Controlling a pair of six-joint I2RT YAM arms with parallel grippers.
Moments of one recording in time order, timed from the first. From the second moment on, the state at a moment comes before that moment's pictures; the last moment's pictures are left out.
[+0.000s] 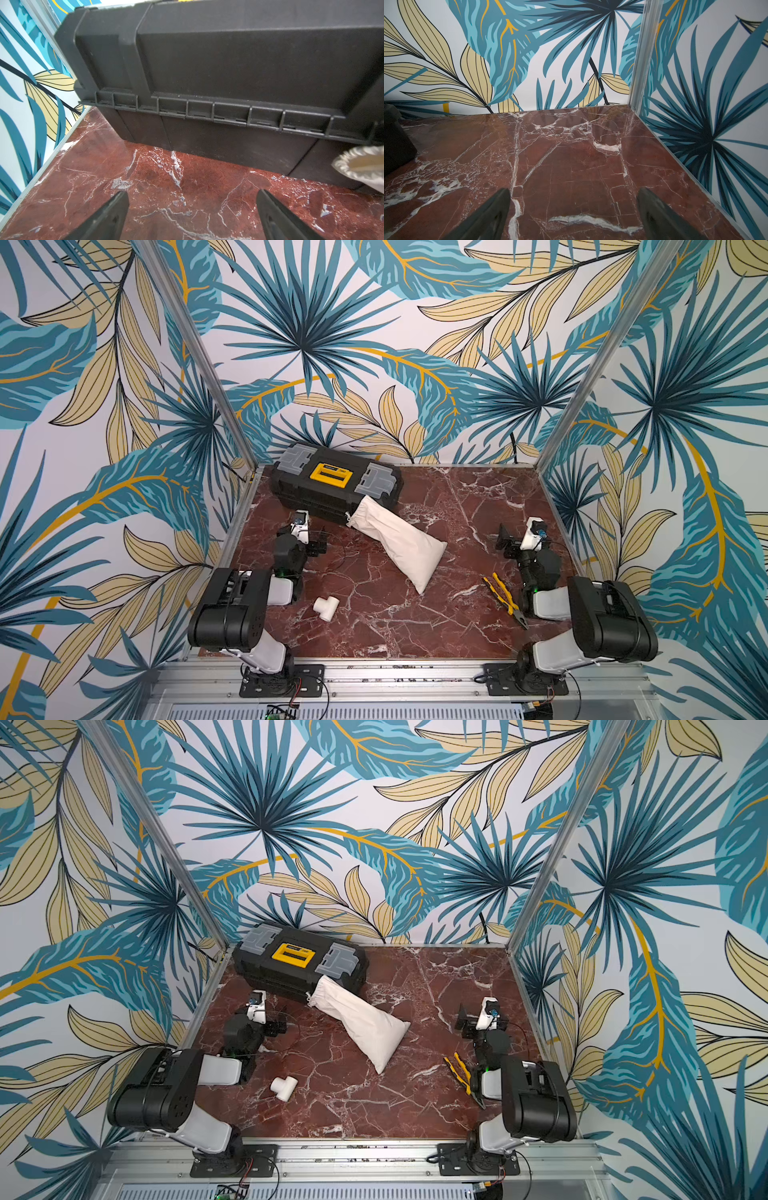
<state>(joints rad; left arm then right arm) -0.02 1.57 0.36 0.95 0.02 0.06 -0.02 1.52 0.22 1.24 -0.04 0.03</state>
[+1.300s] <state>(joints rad) -0.02 1.25 0.72 0.17 -0.14 -0.19 -0.02 1.40 0.85 0.30 0.05 0.27</state>
